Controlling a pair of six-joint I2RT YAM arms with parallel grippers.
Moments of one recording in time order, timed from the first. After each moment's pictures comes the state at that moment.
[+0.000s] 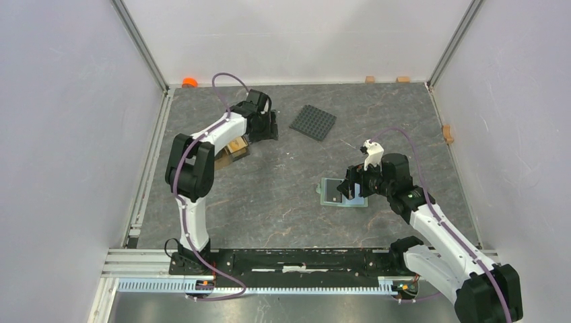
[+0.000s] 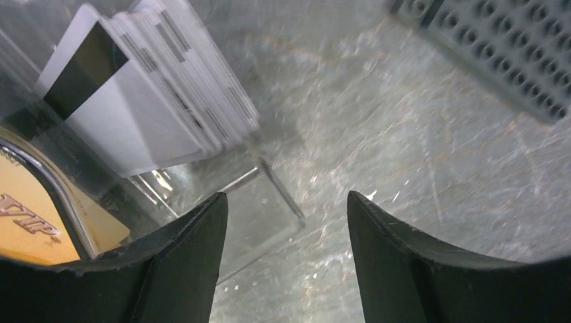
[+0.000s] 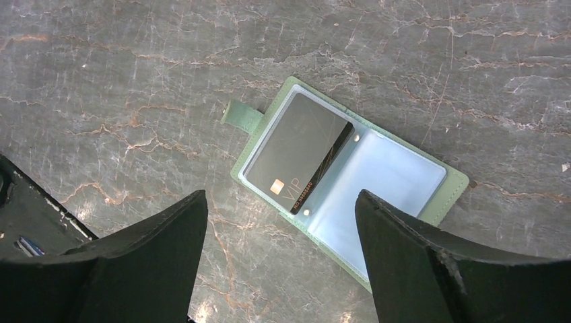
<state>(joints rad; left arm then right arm) -0.39 2.03 1.57 -0.53 0.01 -0.41 0.33 0.88 0.49 -0.25 -0.35 0.16</state>
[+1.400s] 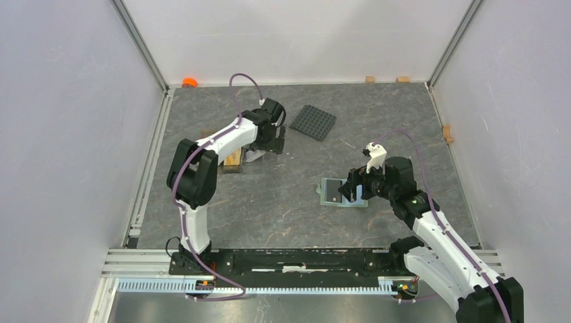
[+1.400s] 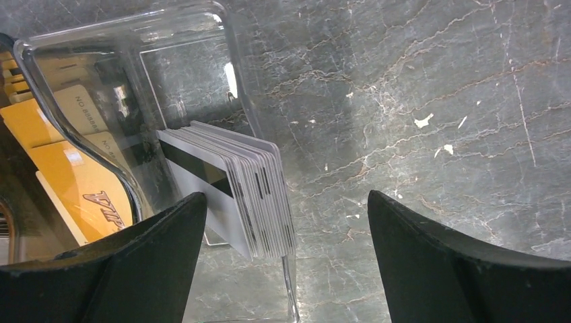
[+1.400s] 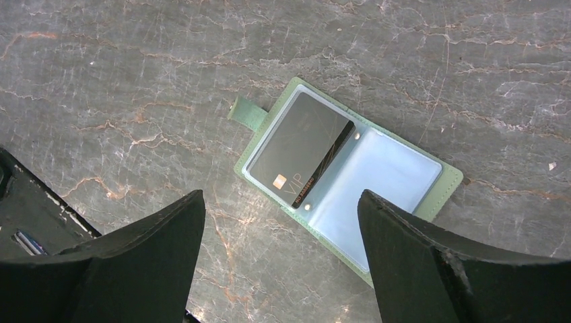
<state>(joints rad) -0.51 1.97 1.51 -0.70 -0.22 -0.32 0.33 0.79 0.48 -0.28 -0.35 0.14</state>
